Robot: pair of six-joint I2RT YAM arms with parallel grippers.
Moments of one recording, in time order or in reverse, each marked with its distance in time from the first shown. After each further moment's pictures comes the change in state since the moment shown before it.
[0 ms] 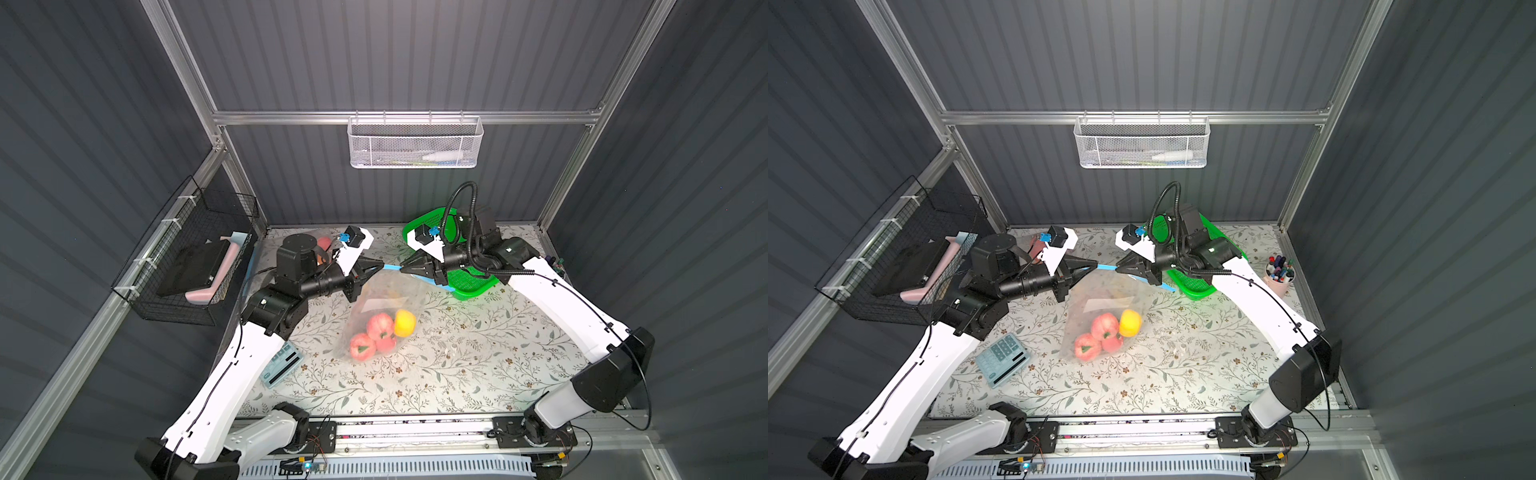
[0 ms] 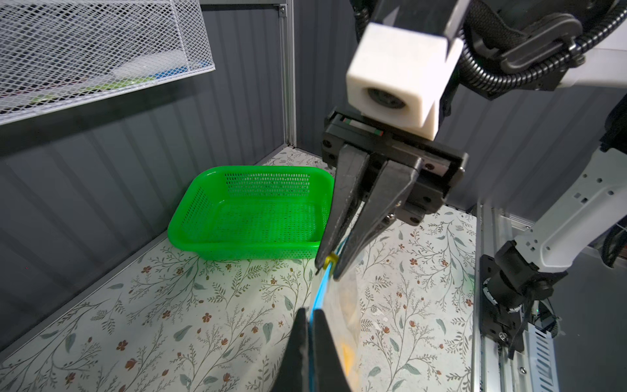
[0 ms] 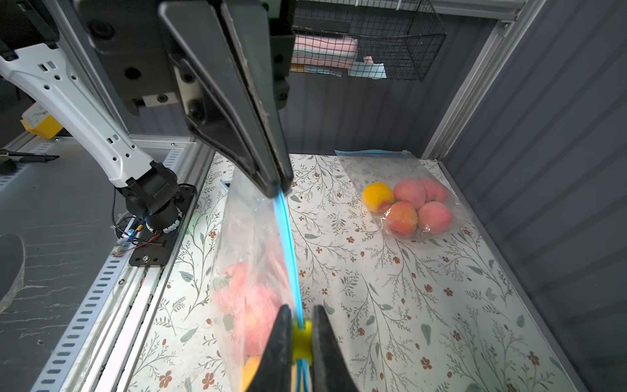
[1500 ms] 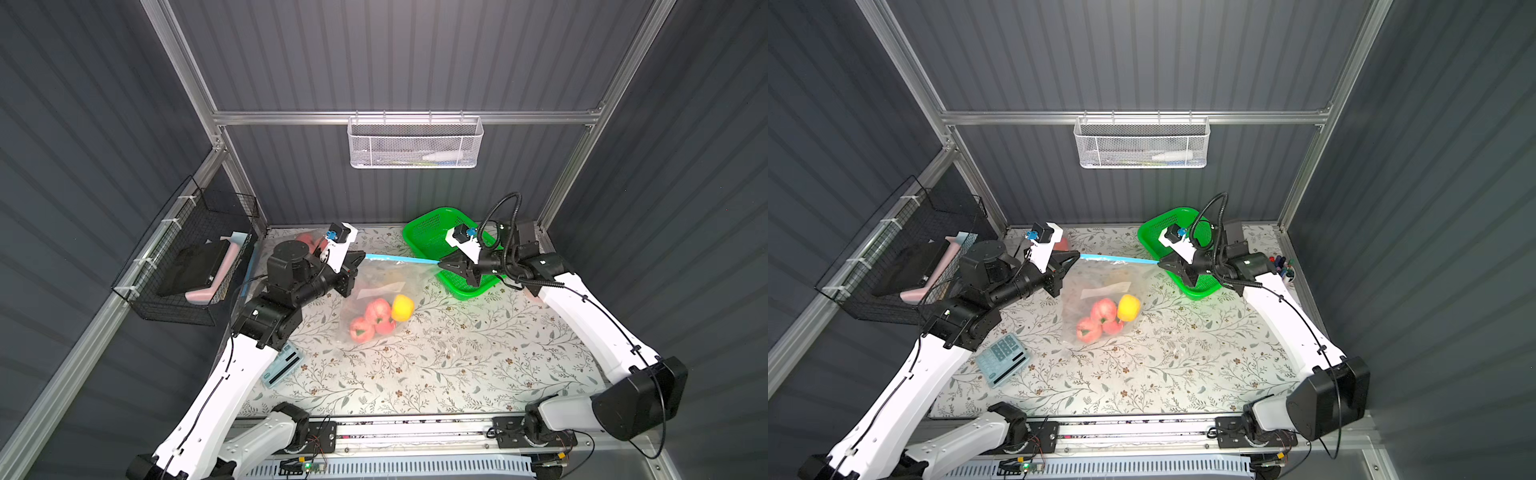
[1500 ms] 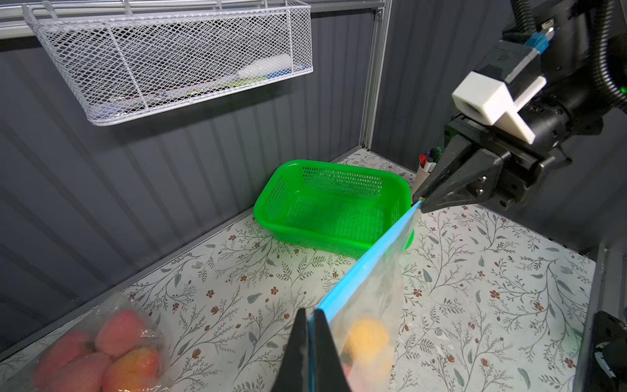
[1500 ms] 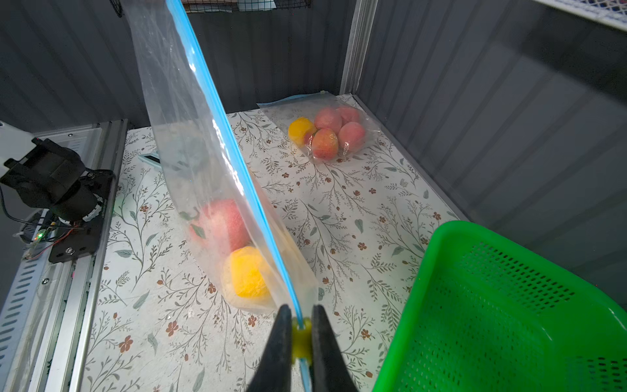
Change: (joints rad) left arm -0.004 -0.056 -0.035 0.019 -0.290 -0.049; right arm -0.230 -0.175 -0.270 0.081 0.103 0.058
